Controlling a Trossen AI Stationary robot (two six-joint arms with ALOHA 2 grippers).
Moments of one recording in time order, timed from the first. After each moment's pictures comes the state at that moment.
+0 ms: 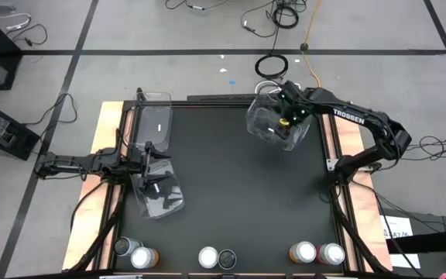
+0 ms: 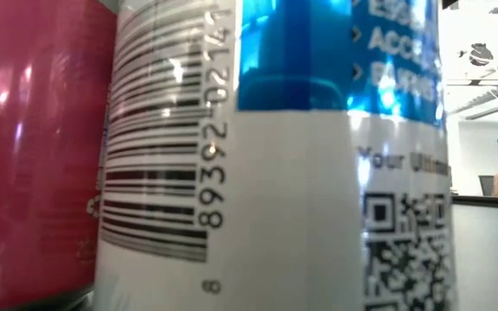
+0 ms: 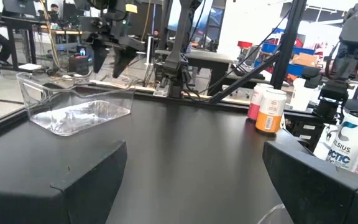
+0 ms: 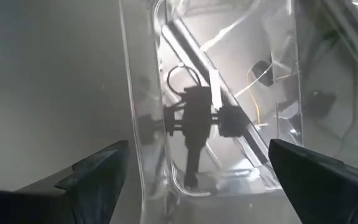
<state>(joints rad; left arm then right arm) -0.06 0.02 0.00 0.02 -0.02 -0.12 -0.71 1.43 1.10 -0.93 -0.09 -0.09</state>
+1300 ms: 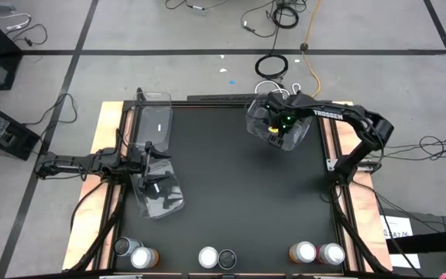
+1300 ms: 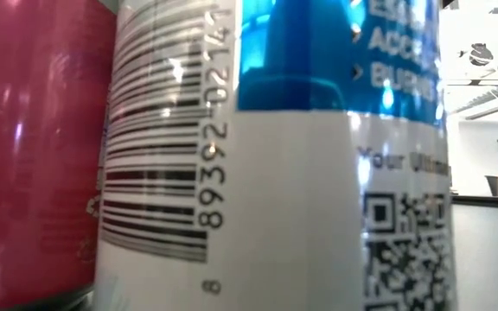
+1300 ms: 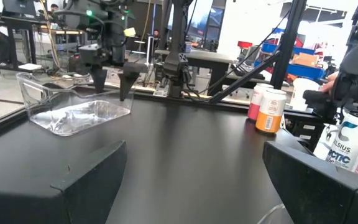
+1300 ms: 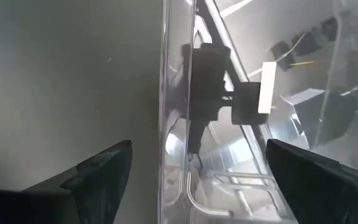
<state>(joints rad) -0.06 0.02 0.00 0.02 -0.02 -0.12 -0.63 1.63 1.10 -0.88 -0.10 -0.15</state>
